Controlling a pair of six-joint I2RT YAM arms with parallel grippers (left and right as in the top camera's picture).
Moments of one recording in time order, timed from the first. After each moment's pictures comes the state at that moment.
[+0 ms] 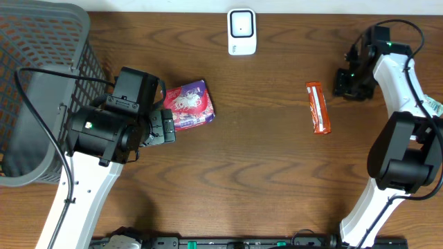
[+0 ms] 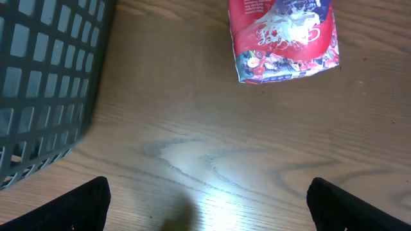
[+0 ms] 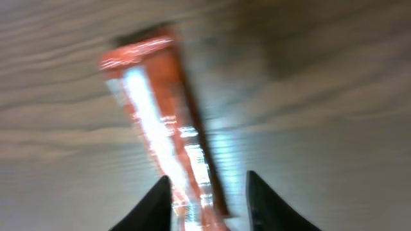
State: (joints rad) left arm -0.31 1.27 1.43 -1.37 -0.19 -0.41; right arm -0.15 2.09 1.70 -1.06 -0.18 0.05
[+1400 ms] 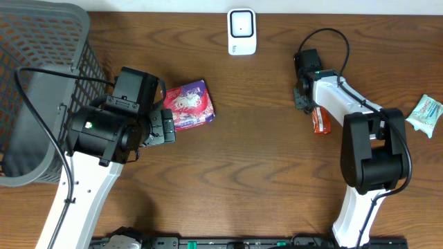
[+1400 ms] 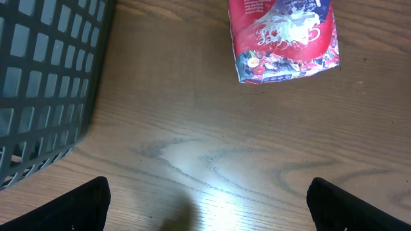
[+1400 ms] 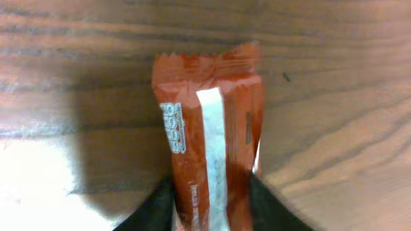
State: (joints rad) left arm -0.31 1.27 1.43 -1.37 -0.19 -0.41; right arm 0.17 2.08 1.37 -0.60 0.37 0.05
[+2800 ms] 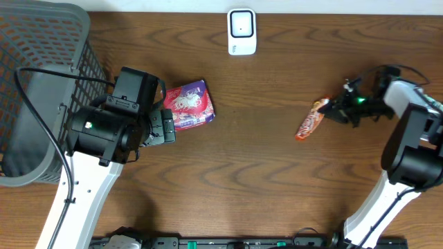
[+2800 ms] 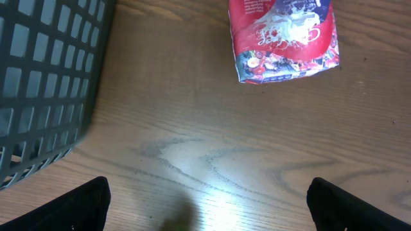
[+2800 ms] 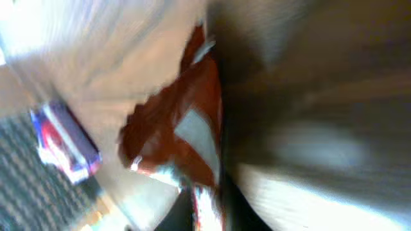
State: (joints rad) left arm -0.31 1.27 1.43 -1.37 -0.19 -0.41; right arm -0.34 2.15 1.43 -0.92 -0.73 0.14
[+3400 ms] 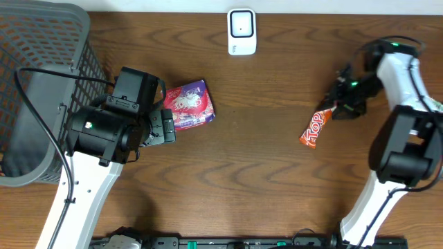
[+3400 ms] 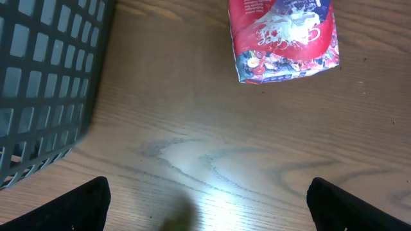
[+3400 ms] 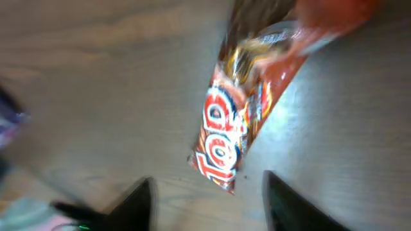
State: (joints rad) left arm -0.31 1.27 1.43 -1.37 -0.19 -0.41; right arm -0.16 2.15 1.74 -1.38 -0.35 0.05
